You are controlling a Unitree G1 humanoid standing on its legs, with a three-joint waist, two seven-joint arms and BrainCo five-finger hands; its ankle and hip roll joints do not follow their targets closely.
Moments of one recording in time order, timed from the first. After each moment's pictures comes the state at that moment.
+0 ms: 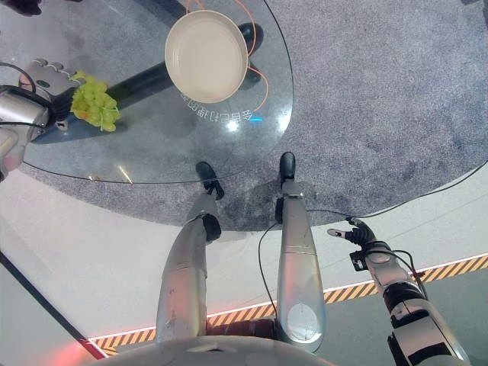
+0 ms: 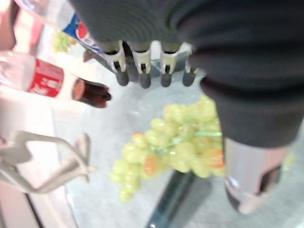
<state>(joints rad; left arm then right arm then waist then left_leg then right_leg) -1.10 1.18 -0.94 0.65 0.95 0.16 -0.16 -0.27 -0.57 0.30 0.92 0.21 0.02 -0.02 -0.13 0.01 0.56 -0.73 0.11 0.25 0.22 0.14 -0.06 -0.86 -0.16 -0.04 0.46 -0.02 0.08</state>
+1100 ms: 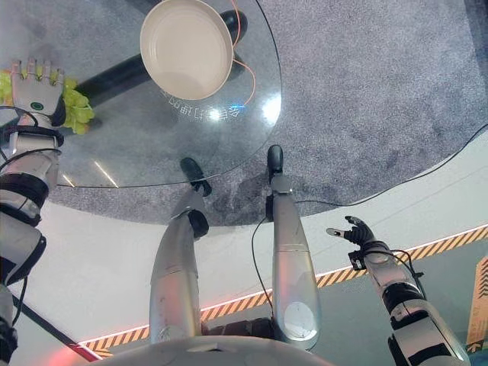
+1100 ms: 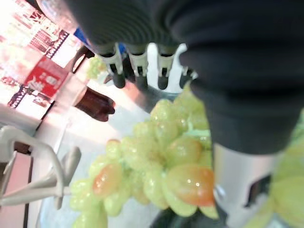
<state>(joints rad) -1.01 0.89 -0.74 1.15 0.94 0.30 0.49 -0.27 -0.57 0.33 0.89 0.22 0.02 -0.04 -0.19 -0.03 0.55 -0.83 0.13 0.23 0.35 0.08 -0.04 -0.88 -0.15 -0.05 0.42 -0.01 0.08</state>
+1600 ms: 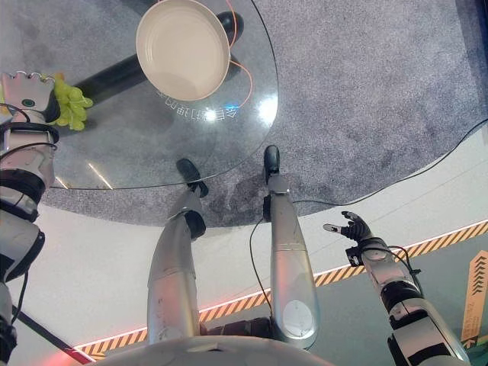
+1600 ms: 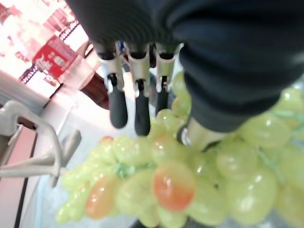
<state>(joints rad) -1.04 0.90 -0.72 1.15 0.81 0.23 0.42 -0.27 -0.56 0.33 0.85 0.23 0.02 -0.04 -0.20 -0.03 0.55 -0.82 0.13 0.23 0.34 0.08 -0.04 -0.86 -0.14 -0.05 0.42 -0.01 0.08</state>
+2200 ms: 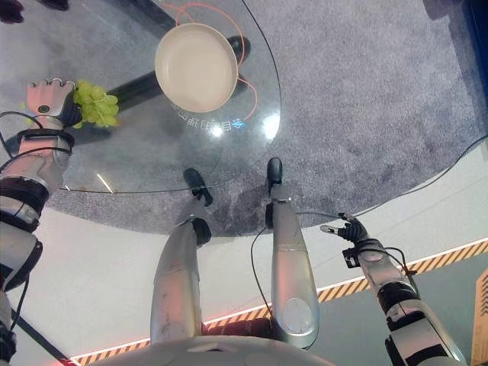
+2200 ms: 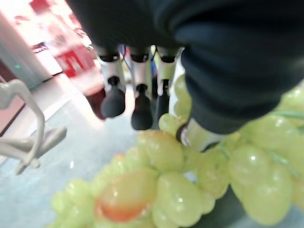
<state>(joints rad) -0.94 0.91 -0.60 0.94 0.52 0.06 0.53 -0.26 -0.52 0.33 0.84 0.22 0.03 -0.05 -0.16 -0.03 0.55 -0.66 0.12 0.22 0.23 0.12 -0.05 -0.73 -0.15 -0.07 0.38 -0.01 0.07</state>
